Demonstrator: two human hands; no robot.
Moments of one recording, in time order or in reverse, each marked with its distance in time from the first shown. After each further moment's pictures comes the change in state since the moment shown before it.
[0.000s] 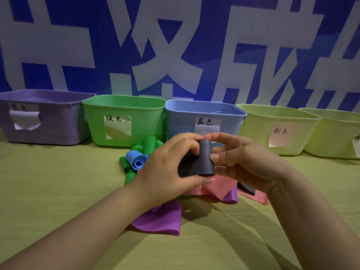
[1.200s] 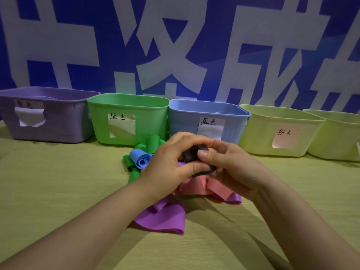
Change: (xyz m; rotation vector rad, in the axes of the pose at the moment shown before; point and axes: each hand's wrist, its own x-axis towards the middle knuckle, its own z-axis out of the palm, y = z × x) left_hand 0.004 -0.006 0.002 -0.325 -0.050 -0.234; right_hand 0.020 0.026 0.016 0.099 0.007 -0.097
